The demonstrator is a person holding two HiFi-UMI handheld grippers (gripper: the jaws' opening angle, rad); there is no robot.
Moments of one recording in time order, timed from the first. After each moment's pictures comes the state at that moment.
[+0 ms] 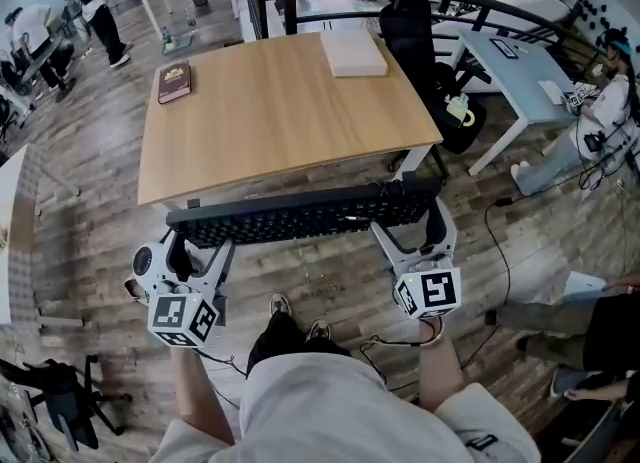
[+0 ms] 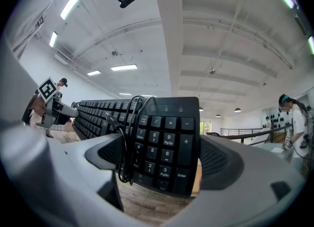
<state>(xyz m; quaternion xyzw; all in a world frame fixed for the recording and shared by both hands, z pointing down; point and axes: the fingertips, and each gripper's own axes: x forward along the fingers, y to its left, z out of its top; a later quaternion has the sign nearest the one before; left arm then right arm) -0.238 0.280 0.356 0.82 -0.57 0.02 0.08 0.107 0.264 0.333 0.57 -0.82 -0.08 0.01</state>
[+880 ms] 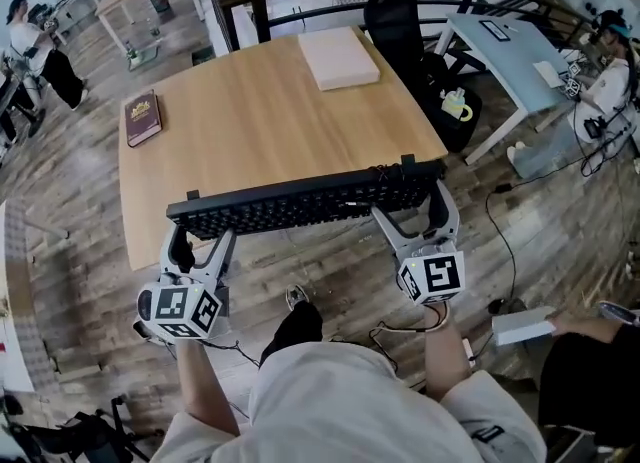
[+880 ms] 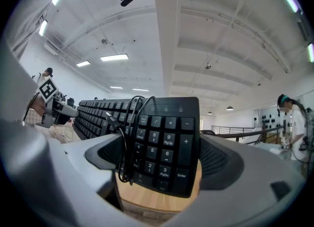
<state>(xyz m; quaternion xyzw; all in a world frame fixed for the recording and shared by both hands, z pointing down) -0.239 0.052 0.375 0.85 -0.52 0.03 0.11 0.106 0.071 0.346 0.61 -0.79 -0.06 0.03</state>
